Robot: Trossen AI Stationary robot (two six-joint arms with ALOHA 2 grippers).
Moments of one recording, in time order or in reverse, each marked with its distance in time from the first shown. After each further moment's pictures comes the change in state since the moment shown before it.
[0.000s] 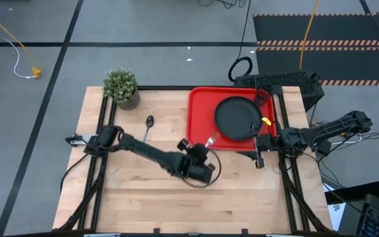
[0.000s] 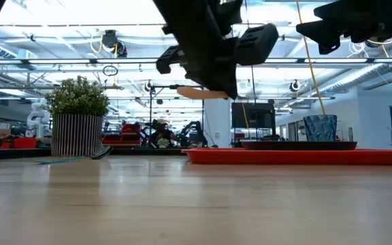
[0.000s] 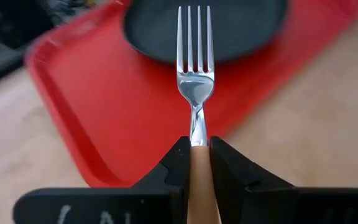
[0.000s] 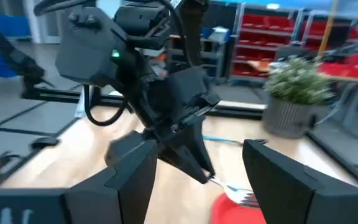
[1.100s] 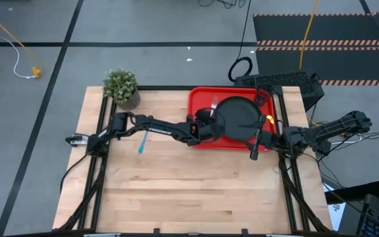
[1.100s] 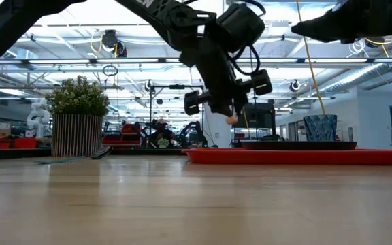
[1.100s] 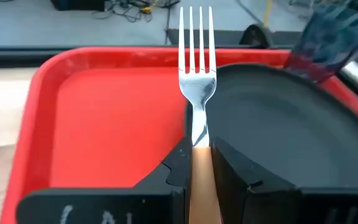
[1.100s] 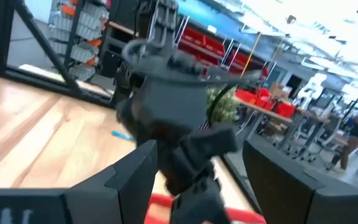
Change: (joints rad) left arm 0.318 0.103 0.002 0.431 -0.016 -0.105; right arm 0.000 -0.021 0.001 0.050 0.271 -0.339
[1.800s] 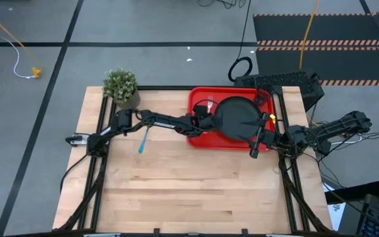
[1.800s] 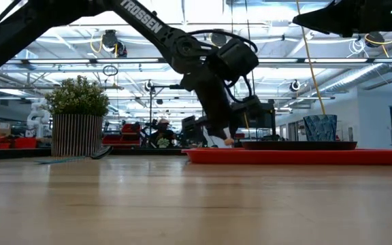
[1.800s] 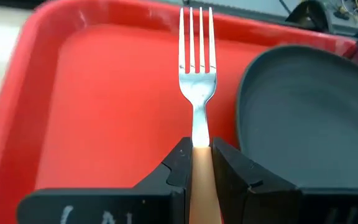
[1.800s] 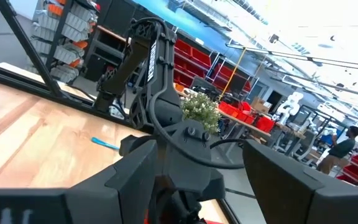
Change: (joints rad) left arm 0.096 0.074 0.000 -0.002 0.131 -0.139; right arm 0.000 -0.006 0.000 0.069 0.028 -0.120
